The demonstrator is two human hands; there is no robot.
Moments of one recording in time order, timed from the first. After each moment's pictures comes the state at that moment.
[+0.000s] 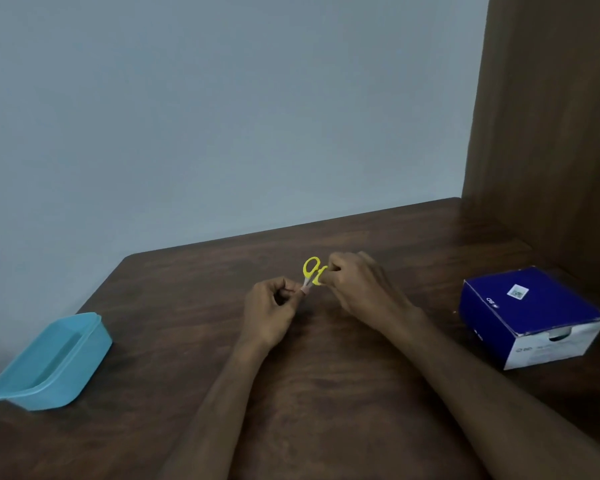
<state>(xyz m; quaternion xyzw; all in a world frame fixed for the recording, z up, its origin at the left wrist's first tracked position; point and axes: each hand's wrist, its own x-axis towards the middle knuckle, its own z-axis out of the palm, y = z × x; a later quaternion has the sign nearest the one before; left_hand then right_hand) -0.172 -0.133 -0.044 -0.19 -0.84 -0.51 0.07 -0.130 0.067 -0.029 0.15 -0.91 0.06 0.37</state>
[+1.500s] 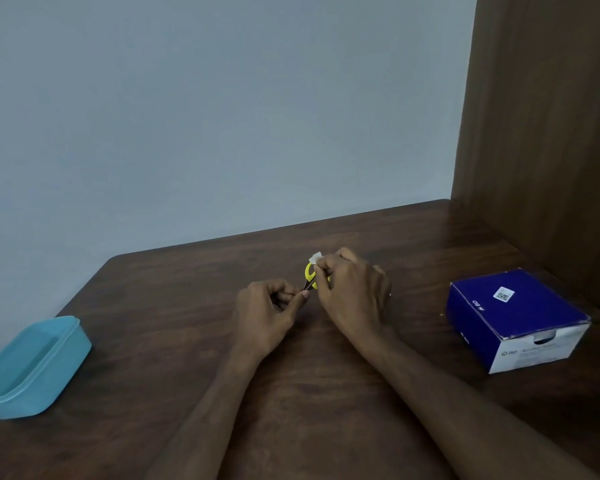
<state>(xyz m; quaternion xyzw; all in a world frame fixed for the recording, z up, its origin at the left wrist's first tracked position) -0.157 -0.121 -0.037 -0.23 -0.87 -0.41 0.15 -0.114 0.041 -0.031 -0.12 -0.88 0.19 0.41</state>
